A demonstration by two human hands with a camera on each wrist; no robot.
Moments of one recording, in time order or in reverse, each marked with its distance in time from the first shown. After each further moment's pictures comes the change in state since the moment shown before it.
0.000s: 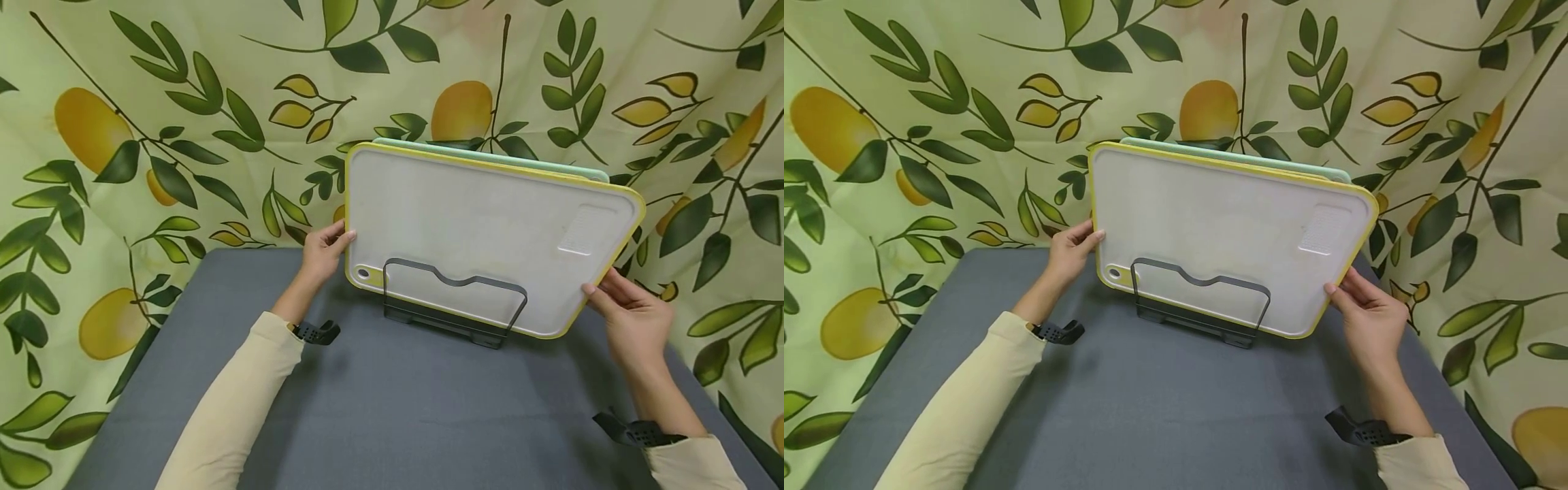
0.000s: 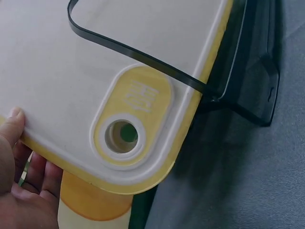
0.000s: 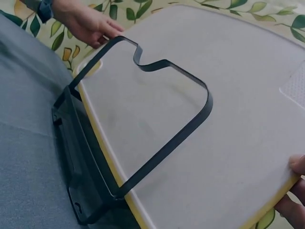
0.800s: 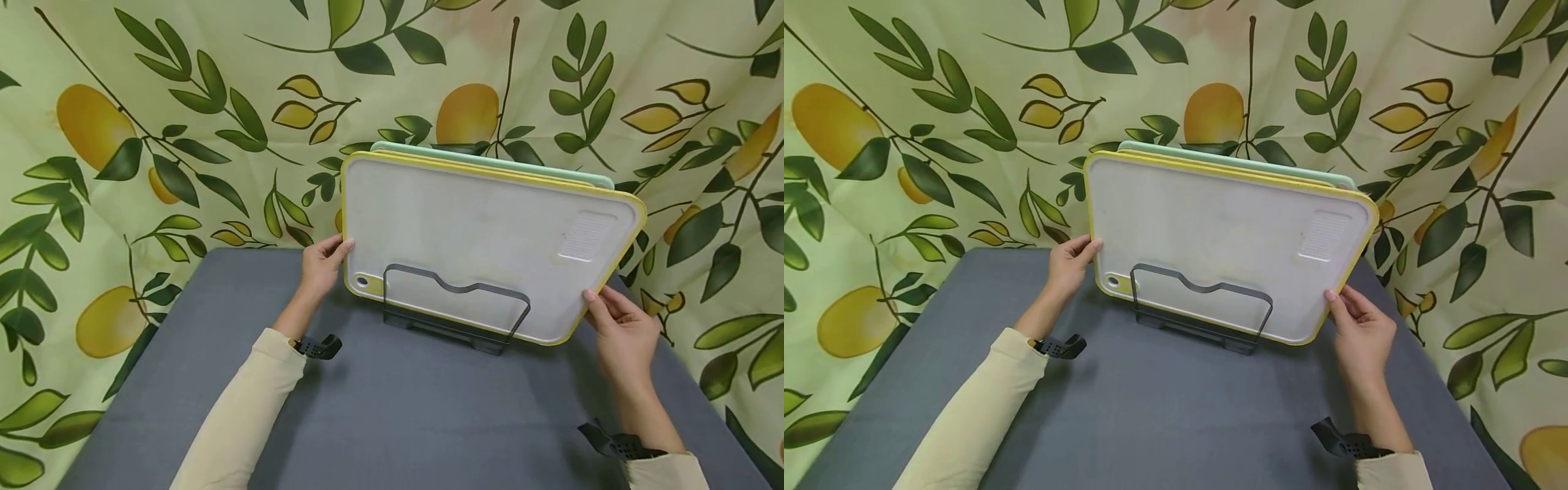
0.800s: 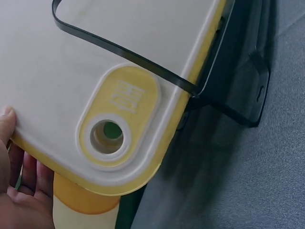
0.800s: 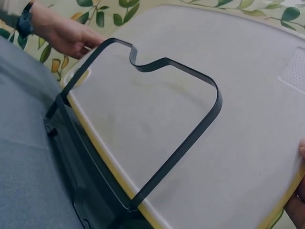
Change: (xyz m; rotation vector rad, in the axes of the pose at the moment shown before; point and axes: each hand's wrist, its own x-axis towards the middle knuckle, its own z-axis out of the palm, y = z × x) left_hand -0.013 -0.019 0.000 0.051 0.091 -0.046; right_hand -0.004 0.022 0.001 -0.158 0.053 0.065
